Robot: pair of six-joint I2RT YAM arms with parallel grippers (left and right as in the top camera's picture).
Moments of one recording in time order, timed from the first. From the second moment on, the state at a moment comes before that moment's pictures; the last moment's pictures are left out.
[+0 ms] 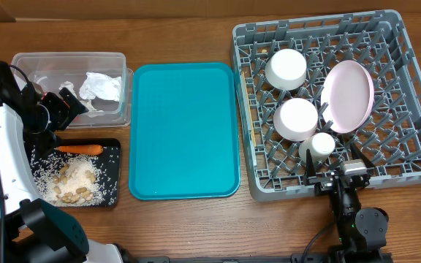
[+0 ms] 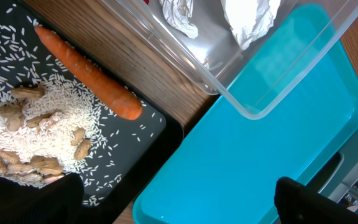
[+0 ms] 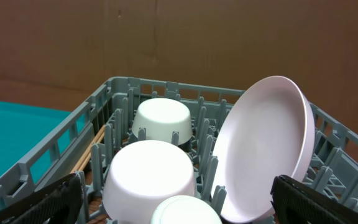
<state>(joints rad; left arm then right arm) 0.48 1.67 1.55 -1.25 0.30 -0.34 0.12 0.01 0.02 -0.03 0.01 -0.11</state>
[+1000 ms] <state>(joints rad) 0.17 1.37 1.55 -1.25 0.30 -0.34 0.12 0.01 0.02 -0.03 0.01 -0.11</state>
